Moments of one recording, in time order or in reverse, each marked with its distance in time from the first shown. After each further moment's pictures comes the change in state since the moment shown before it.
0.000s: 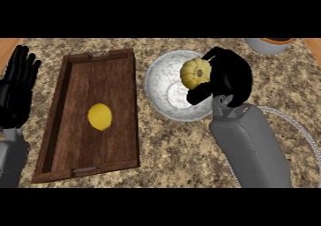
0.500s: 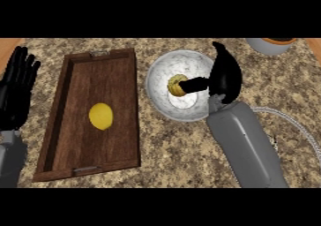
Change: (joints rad) left arm 0.015 0.003 0.001 -0.021 0.002 -0.014 0.009; right arm 0.007 0.003 -0.031 0.212 -0.127 -0.468 -0.118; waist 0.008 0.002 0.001
